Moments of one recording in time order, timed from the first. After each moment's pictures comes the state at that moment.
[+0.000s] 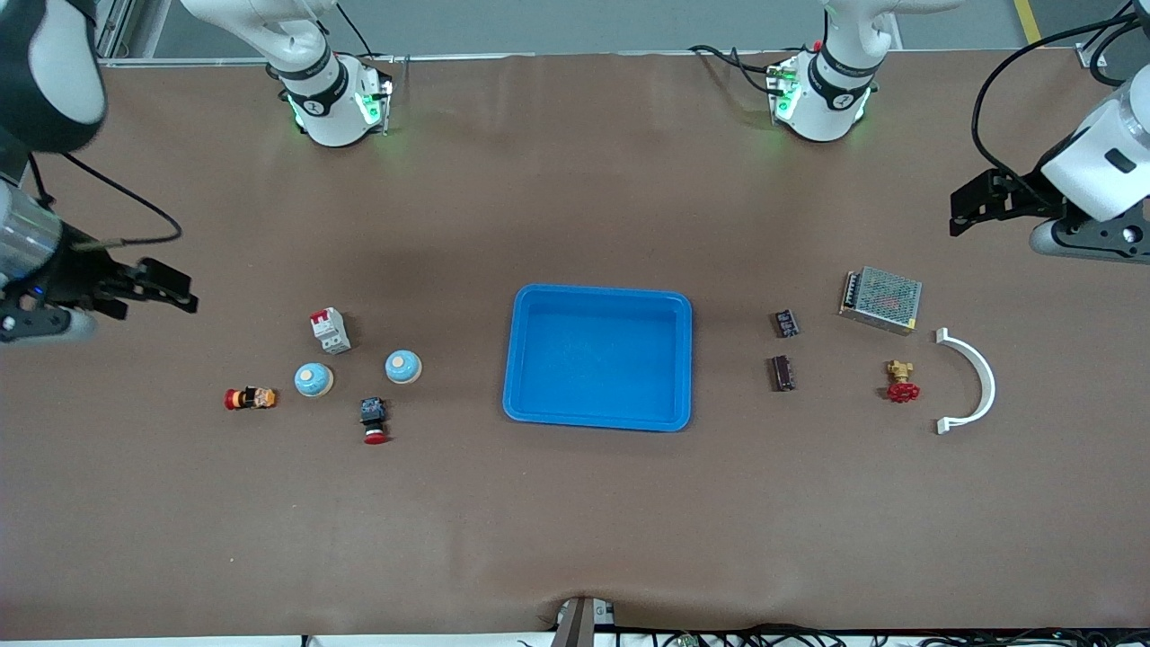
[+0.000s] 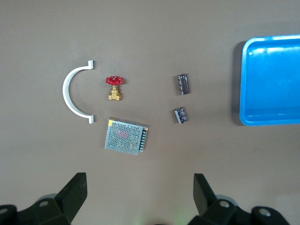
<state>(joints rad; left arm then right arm) -0.05 0.02 -0.06 -1.55 0.01 1.52 0.02 0.08 0.15 -0.08 -1.62 0.08 1.77 -0.08</state>
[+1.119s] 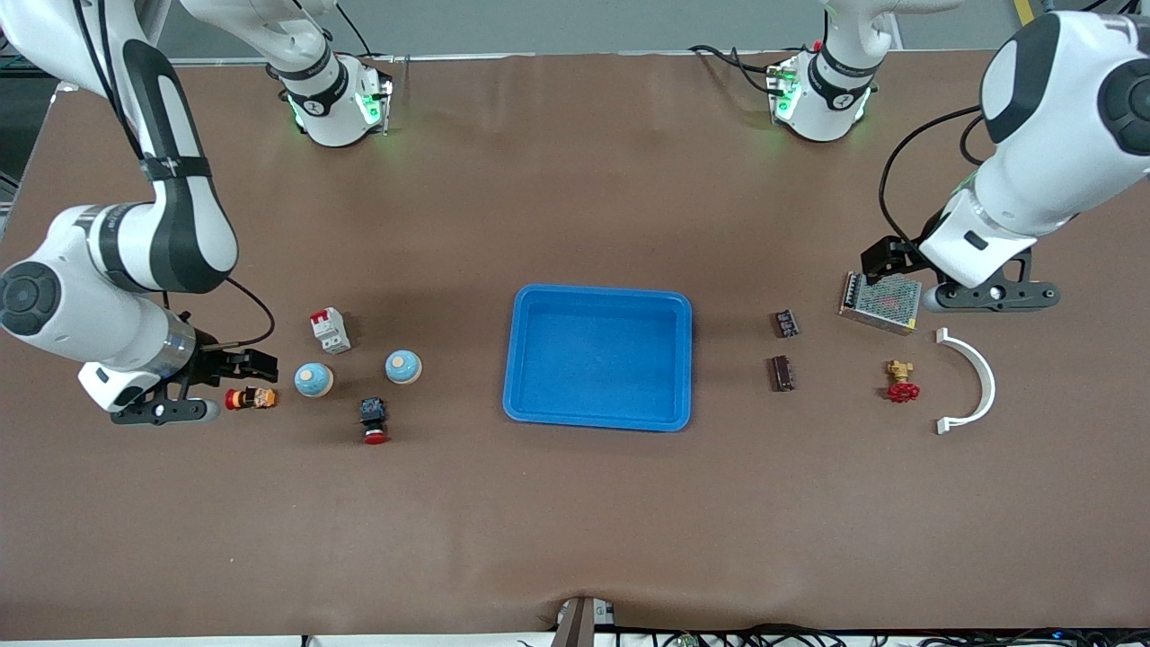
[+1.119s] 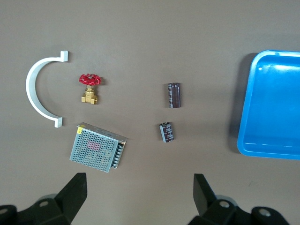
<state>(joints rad) -0.05 0.02 -0.14 -1.84 0.01 1.81 -0.20 0.09 0.36 -0.09 -1.80 0.08 2.15 -0.08</state>
